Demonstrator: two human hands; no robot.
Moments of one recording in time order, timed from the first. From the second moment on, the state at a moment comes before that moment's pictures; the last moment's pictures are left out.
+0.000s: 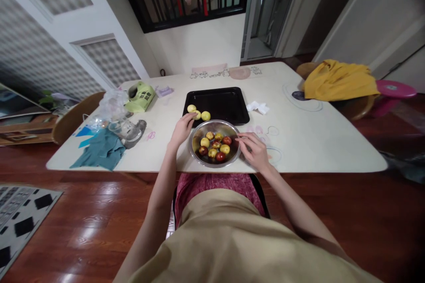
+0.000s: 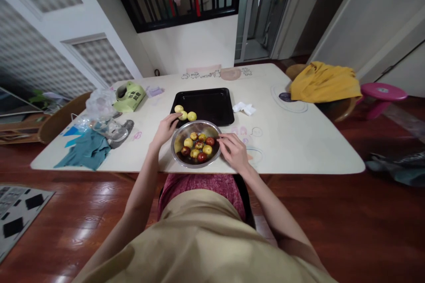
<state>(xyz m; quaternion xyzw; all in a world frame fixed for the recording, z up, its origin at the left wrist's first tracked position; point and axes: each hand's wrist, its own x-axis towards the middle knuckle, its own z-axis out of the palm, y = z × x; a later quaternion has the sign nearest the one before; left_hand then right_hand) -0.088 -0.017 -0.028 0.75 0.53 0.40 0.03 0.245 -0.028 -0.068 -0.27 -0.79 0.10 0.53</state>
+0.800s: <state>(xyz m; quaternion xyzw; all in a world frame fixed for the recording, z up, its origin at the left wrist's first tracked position) -0.097 0.027 -0.044 0.69 0.57 0.44 0.02 0.248 -0.026 -0.068 -0.27 -0.80 0.10 0.53</state>
